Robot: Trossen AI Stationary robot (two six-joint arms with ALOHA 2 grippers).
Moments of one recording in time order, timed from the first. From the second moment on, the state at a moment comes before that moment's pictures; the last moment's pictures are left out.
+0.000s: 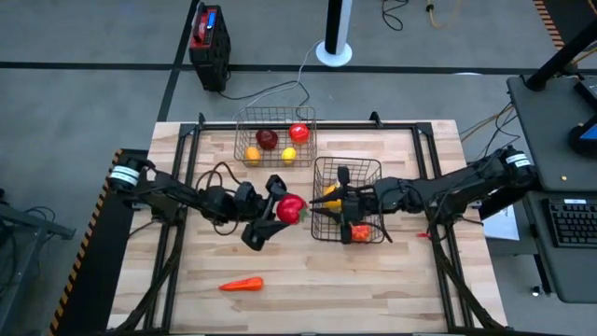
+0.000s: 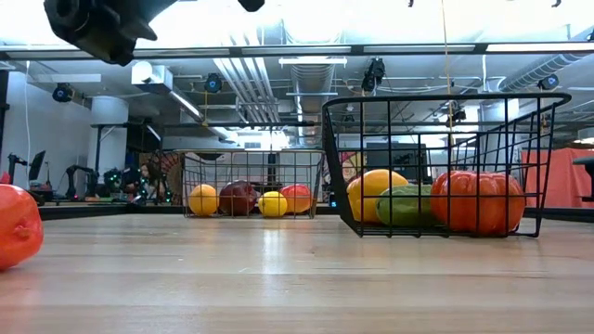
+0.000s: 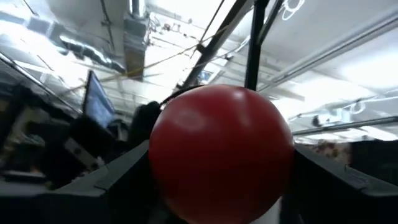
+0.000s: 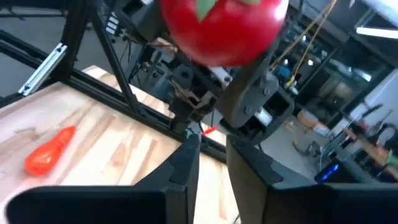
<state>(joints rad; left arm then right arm) -0.20 1.62 0.69 1.57 0.00 -0.22 0.20 1.34 0.93 0.35 0.18 -0.51</state>
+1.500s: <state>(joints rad) -0.19 1.63 0.65 1.57 0.01 -0.51 0.23 1.54 1.13 0.46 0.19 -0.79</state>
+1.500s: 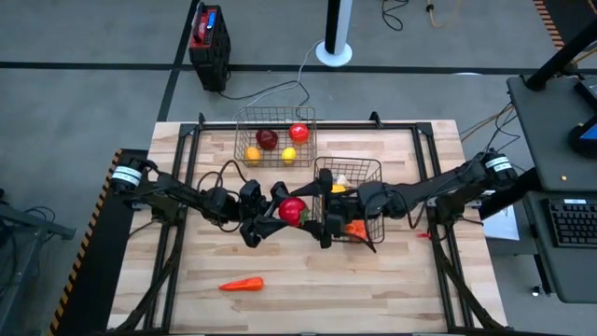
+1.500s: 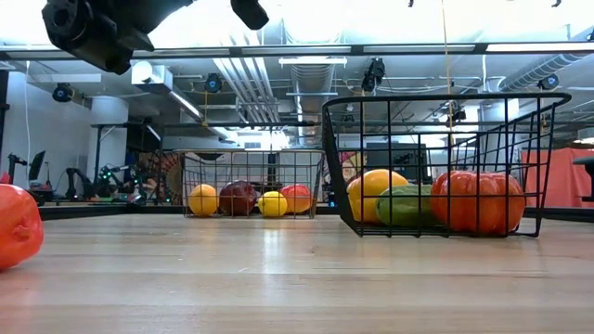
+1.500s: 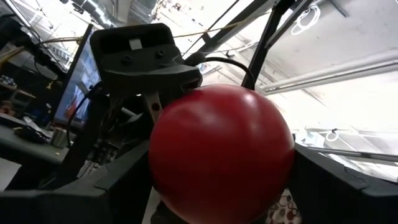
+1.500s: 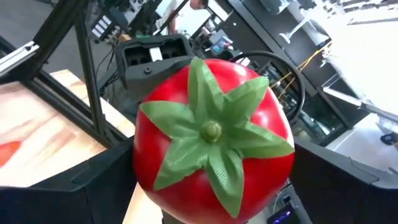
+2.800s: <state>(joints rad) -0.13 1.58 0.62 1.55 0.05 -0.45 0.23 1.50 1.14 0.41 0.30 -0.71</state>
